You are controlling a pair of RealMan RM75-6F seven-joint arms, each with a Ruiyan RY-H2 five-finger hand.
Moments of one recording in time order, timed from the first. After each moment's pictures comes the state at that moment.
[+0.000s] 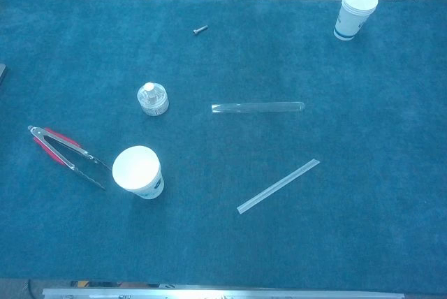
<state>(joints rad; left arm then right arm) -0.09 -1.01 -0.06 -1.83 1.39 1.47 0.23 0.10 -1.10 0.06 -1.63 -1.52 1.46 -0.08</state>
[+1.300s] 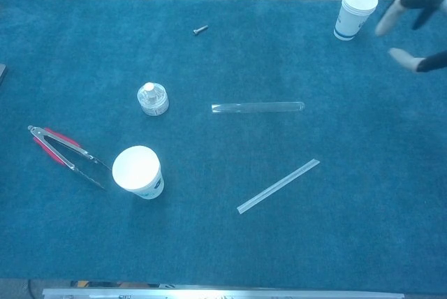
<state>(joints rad) -0.13 -0.94 -0.04 -1.90 1.52 1.45 0.18 0.36 -1.12 0.15 -1.82 -1.47 1.17 -0.08</state>
